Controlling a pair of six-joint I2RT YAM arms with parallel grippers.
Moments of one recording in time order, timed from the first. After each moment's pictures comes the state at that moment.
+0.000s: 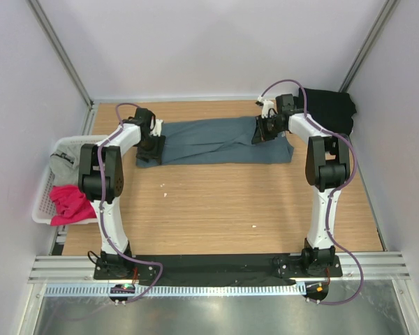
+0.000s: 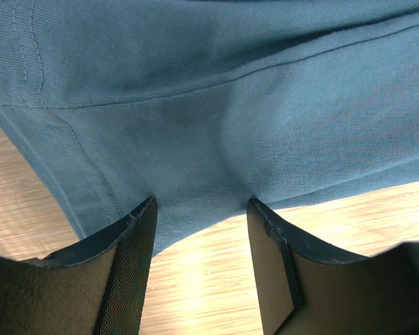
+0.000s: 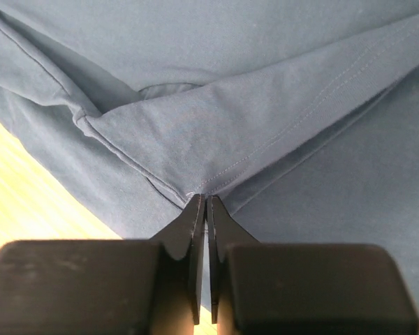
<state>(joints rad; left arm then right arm) -0.12 2.05 1.50 -0.69 0.08 0.06 0.12 2.19 1.69 -0.52 -0.56 -0.12</state>
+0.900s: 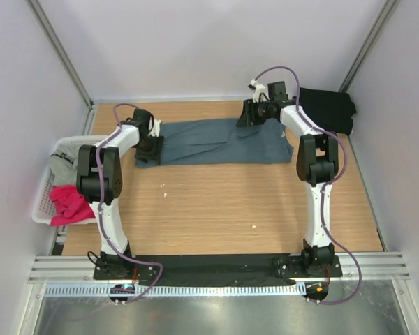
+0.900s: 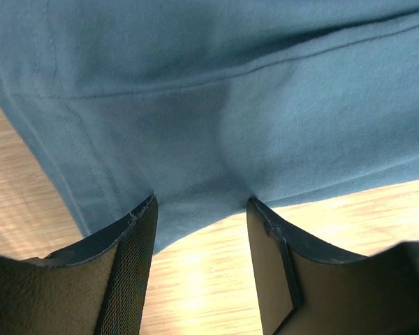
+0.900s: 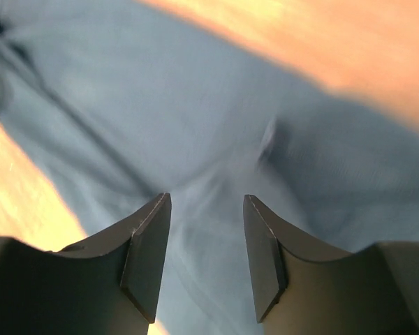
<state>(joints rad) -0.11 2.03 1.47 -0.67 0.08 0.06 0.15 2.36 2.03 -0.46 -0.65 -0.01</state>
